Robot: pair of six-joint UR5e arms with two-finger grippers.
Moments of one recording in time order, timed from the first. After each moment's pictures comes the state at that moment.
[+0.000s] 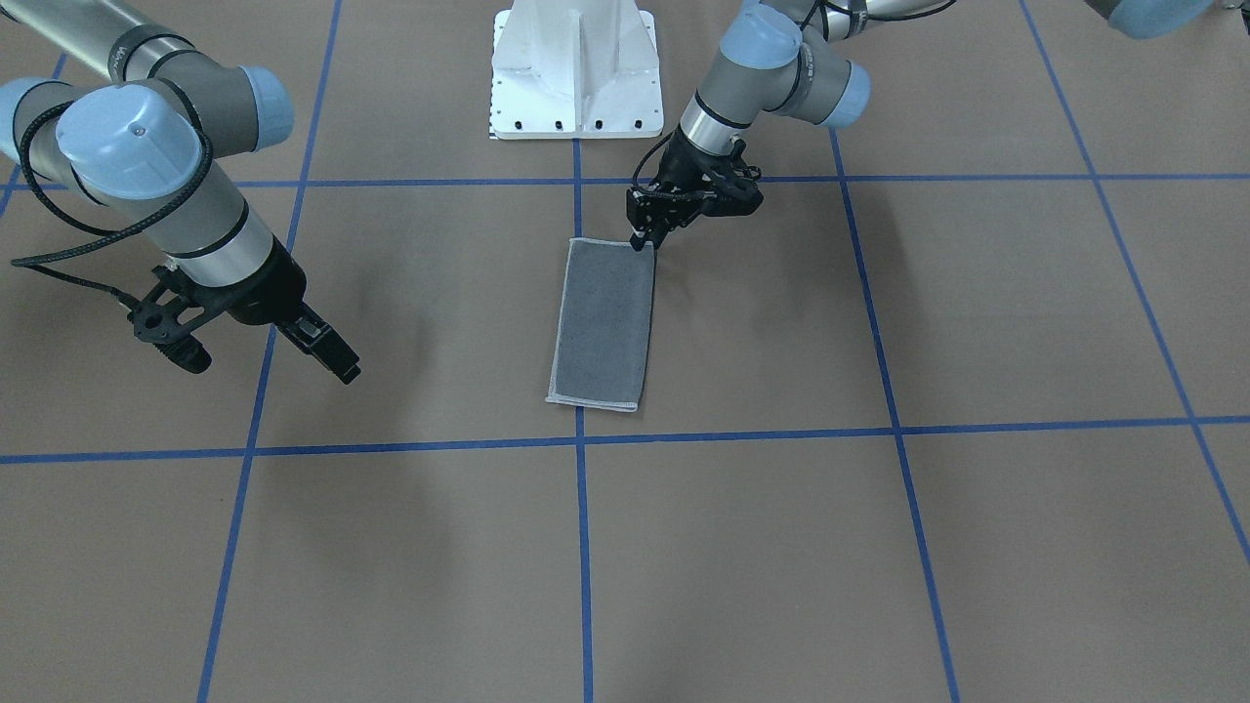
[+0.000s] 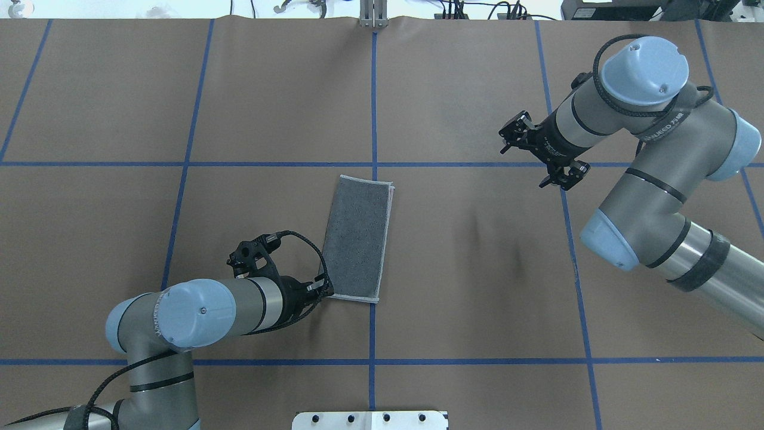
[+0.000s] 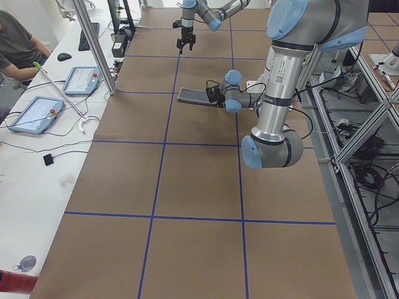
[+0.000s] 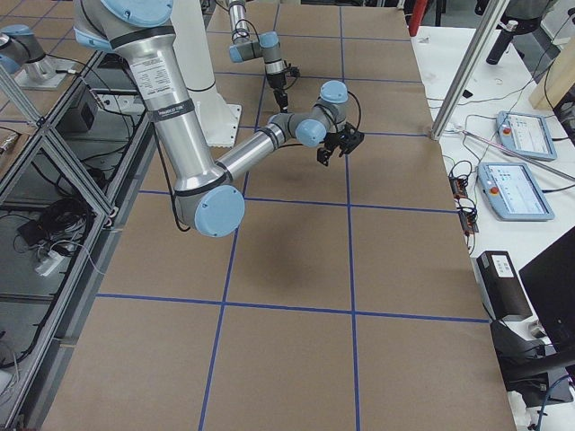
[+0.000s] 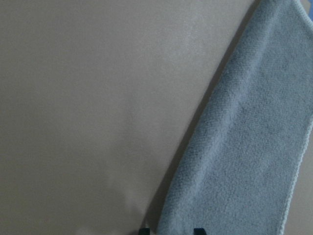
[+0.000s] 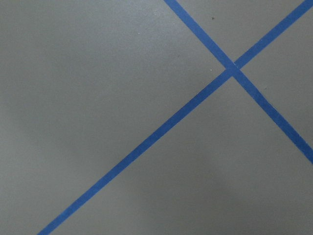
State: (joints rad) left arm -0.28 -1.95 -1.73 -2.24 -1.57 -1.83; right arm 0.82 -1.18 1.73 -1.34 2.08 1.74
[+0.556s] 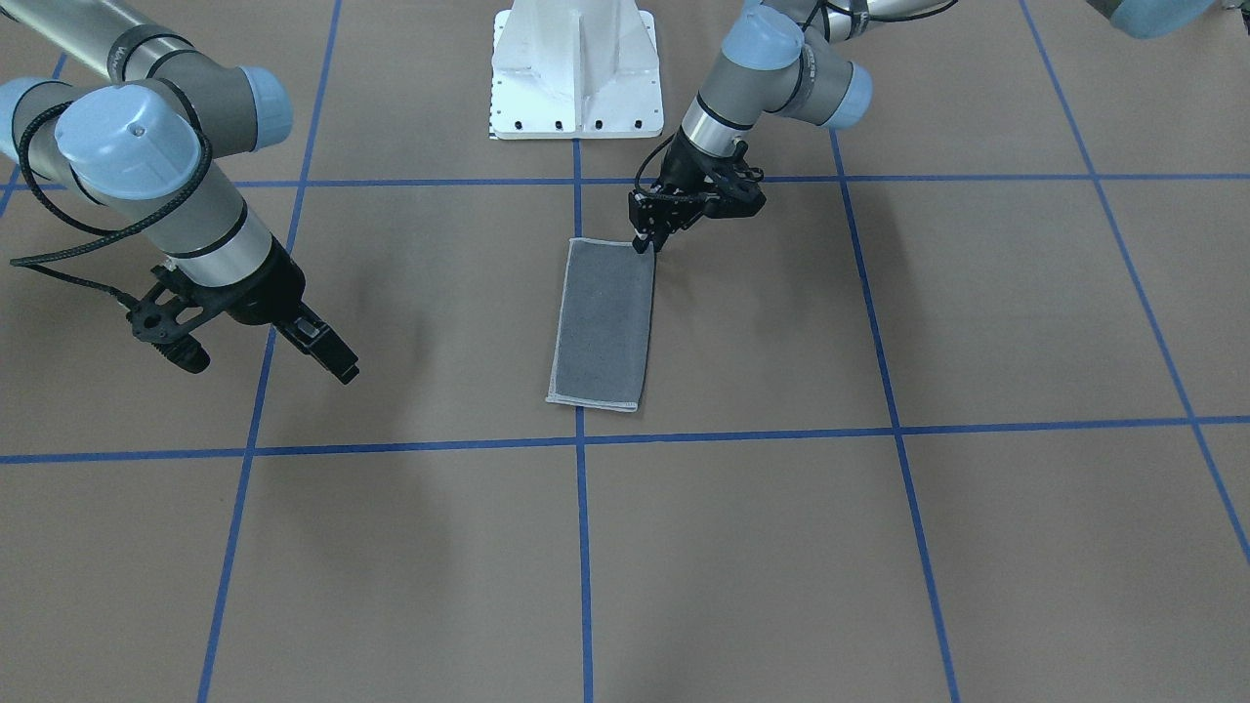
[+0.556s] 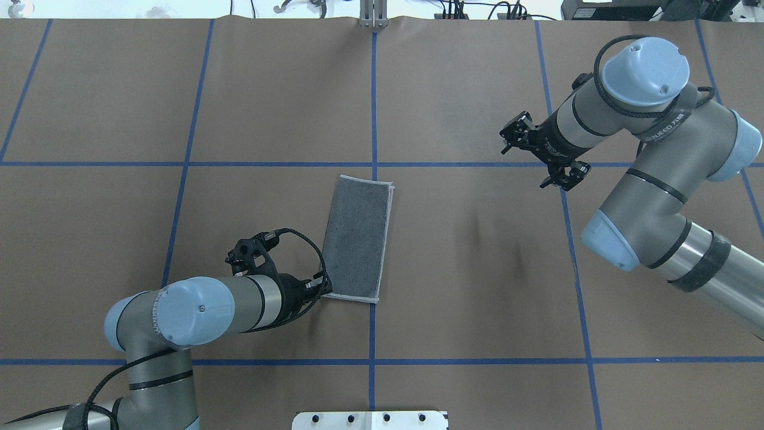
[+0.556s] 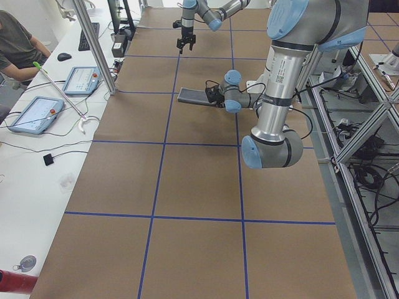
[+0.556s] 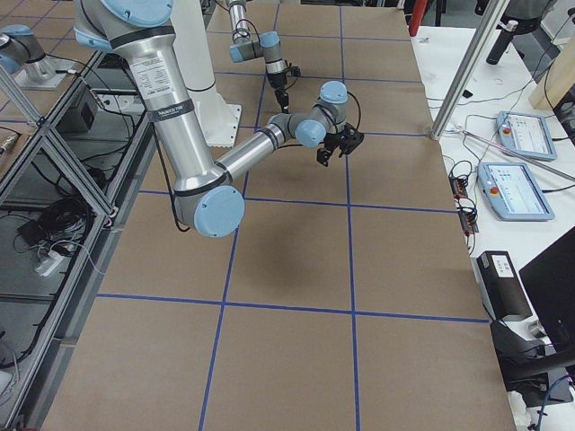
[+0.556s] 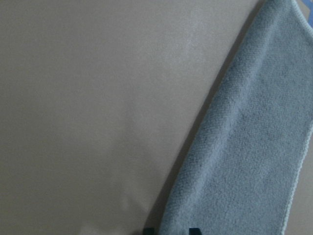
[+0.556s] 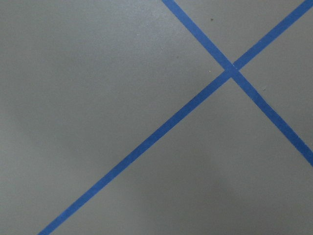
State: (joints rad) left arm -0.28 -1.95 -1.73 -2.24 -1.57 -1.83; right arm 0.82 -1.18 1.74 -1.34 2.08 1.74
